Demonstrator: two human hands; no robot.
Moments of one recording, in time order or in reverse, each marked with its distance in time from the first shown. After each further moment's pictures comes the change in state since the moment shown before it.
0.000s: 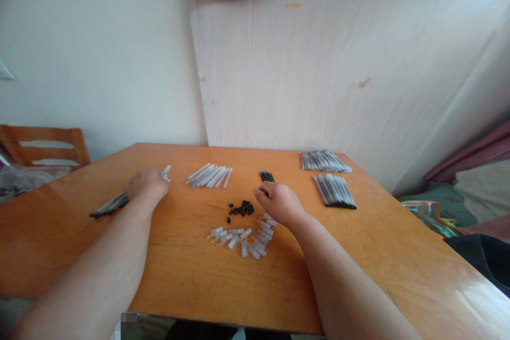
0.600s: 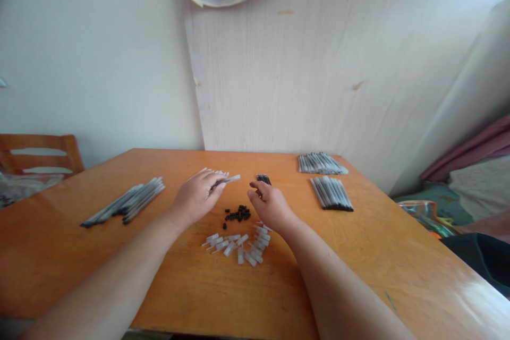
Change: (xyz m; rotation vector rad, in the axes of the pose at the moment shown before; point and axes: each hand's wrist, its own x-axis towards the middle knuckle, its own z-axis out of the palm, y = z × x) left_hand -0.099 0.092 -0.038 -0.489 0.060 0.980; right_hand 0.005 -0.008 0.013 0.355 0.081 0.088
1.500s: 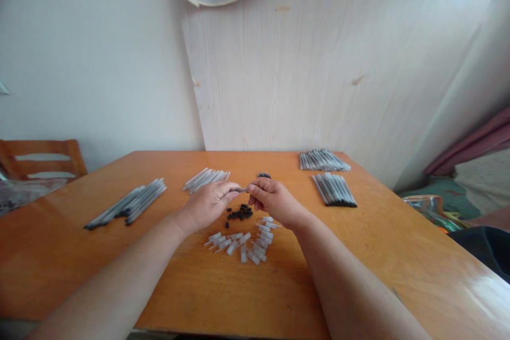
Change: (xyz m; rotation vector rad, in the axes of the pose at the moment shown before) left_hand -0.003 0.023 -0.001 -0.280 -0.221 0.122; right_hand -0.002 -0.015 -0.016 0.593 -0.264 0.084
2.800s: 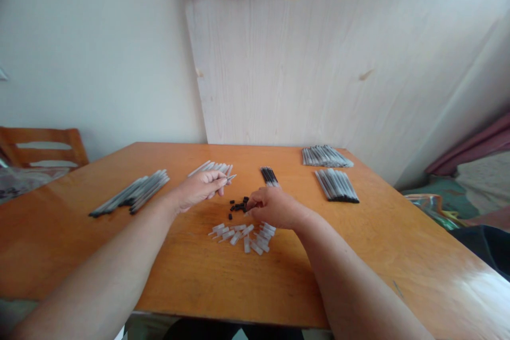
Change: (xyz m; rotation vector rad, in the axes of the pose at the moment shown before) left_hand -0.008 -0.044 -0.012 -0.443 -0.171 -0.410; right_hand -0.008 -0.004 0.002 -0.721 -0.272 -0.052
